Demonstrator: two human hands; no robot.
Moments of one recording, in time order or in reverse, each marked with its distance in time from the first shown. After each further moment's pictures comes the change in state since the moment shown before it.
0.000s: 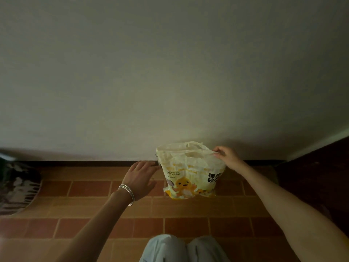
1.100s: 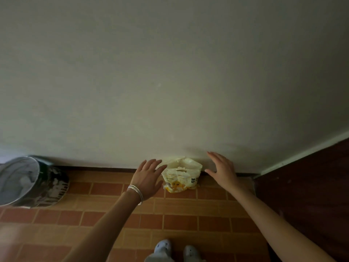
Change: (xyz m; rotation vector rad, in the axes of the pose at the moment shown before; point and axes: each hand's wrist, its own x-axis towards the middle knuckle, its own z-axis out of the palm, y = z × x) left_hand -0.010 0.065 -0.248 0.055 0.047 -0.043; right_hand -0.151 -0.193 -0.128 -0.463 0.180 -0.199
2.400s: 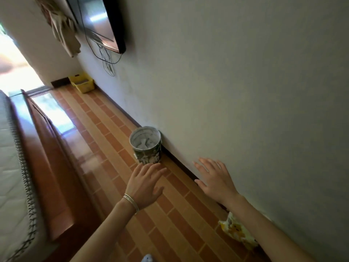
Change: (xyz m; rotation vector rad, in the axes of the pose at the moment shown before) left_hand -0.359 -0.038 -0.214 0.079 0.121 -0.822; right_hand -0.095 -0.399 -0.037 -0.249 0.014 -1.072
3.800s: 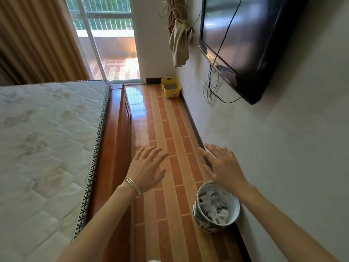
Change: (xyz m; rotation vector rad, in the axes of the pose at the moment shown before) left_hand 0.159 -0.560 -0.030 0.098 0.098 -0.544; right_hand 0.649 -0.222 0.115 0.104 0.066 -0.570
